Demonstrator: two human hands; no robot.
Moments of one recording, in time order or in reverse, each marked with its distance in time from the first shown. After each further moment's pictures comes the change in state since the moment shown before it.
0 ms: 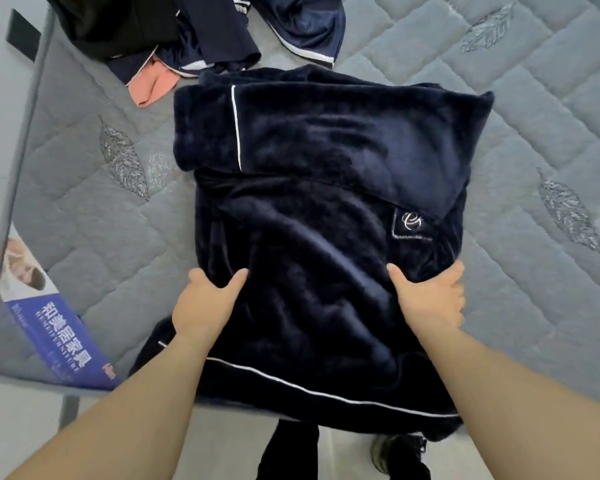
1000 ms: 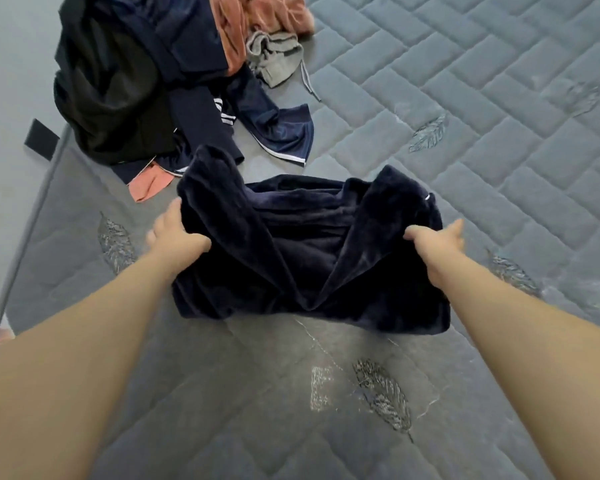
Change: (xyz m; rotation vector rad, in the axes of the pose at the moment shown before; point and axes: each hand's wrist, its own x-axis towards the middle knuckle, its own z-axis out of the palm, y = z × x) left_hand 0.088 0.157 -0.146 -0.236 -0.010 0.197; right_hand 0.092 -0.144 -0.144 0.596 -0.192 0.063
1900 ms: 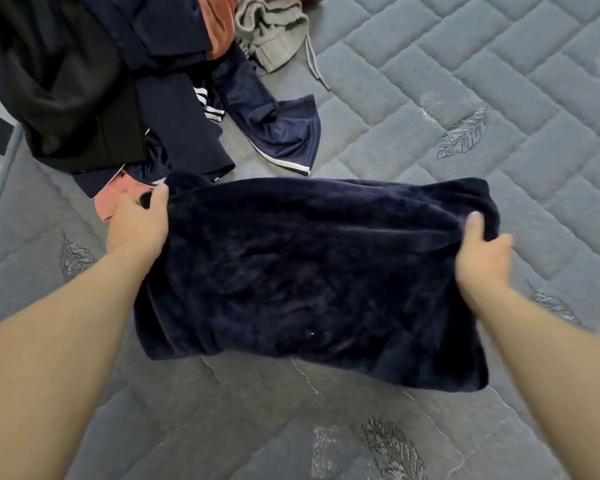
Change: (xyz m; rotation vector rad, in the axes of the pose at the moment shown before) left_hand 0.124 0.019 0.017 -0.127 0.317 -0.003; right_hand 0.112 -0.007 0.033 -0.088 0.310 -0.137
